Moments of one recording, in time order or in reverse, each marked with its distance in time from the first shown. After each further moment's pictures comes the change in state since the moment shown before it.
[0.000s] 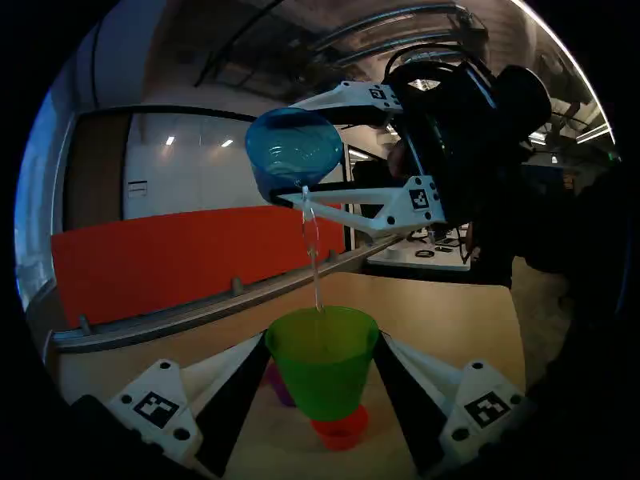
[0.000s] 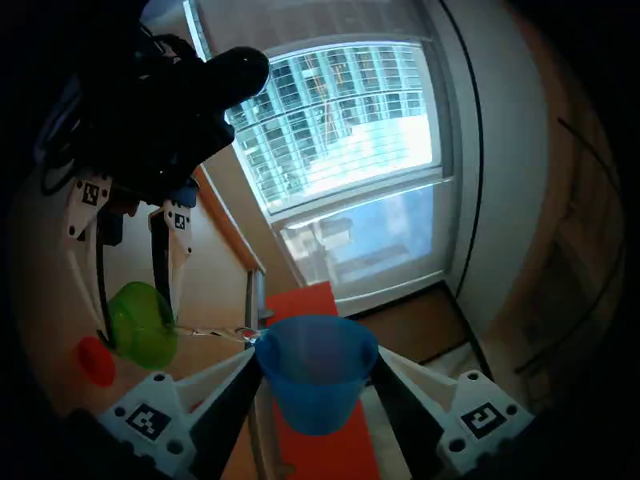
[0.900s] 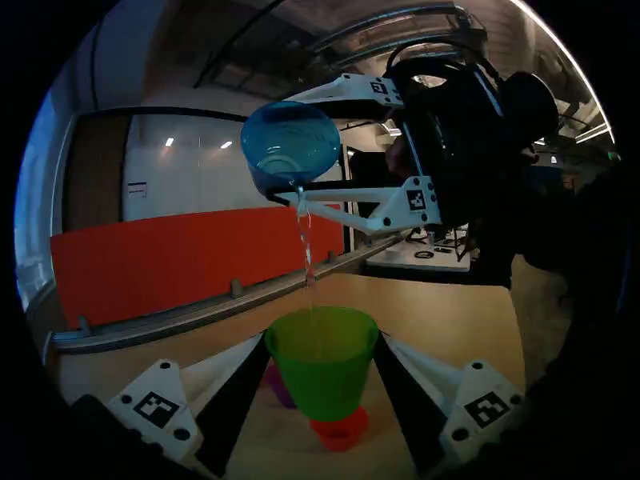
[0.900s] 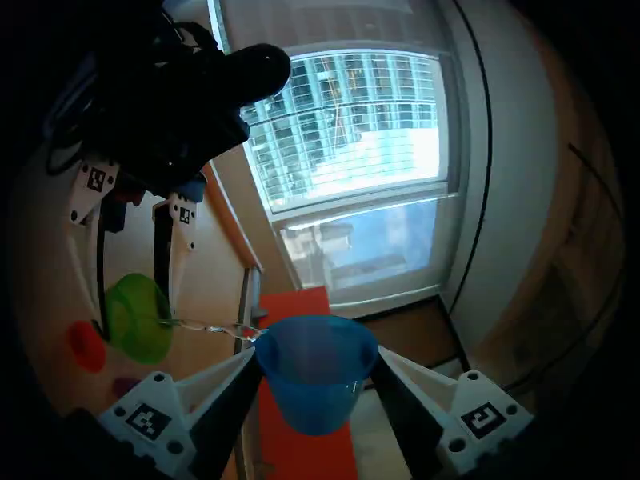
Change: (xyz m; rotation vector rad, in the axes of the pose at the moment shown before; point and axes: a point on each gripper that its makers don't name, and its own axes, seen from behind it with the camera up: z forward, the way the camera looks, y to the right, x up) left arm 0.003 0.001 -0.001 -0.003 0.004 0.003; right arm 0.007 0.004 0.003 -0.007 0.010 -0.090
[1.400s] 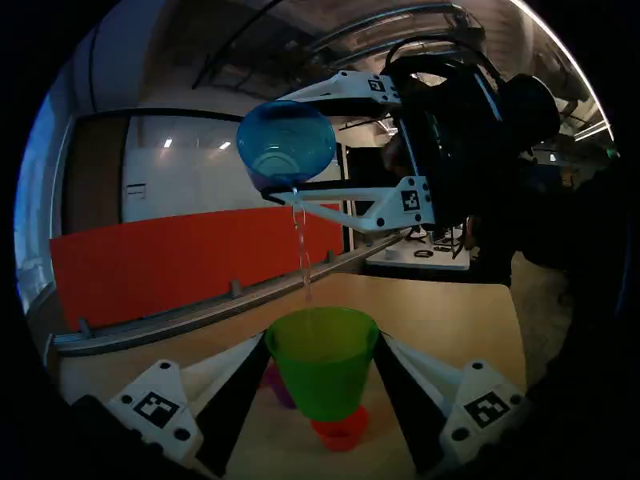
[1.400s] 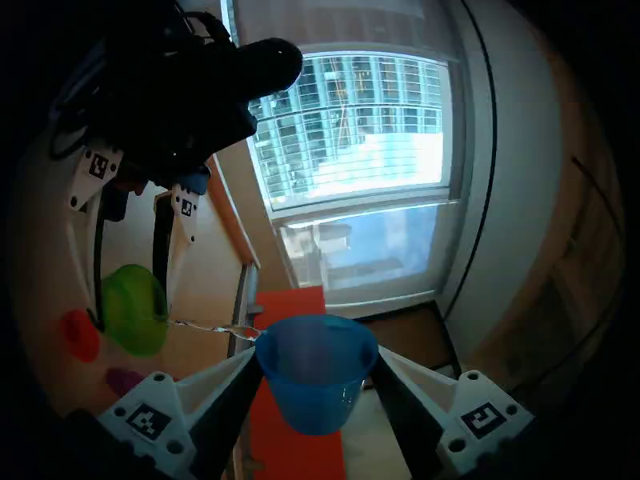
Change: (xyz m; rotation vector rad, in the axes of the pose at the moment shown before) left arm 0.000 0.000 0.001 -0.003 0.001 0.009; right arm 0.002 0.001 0.004 -0.007 -0.003 -0.050
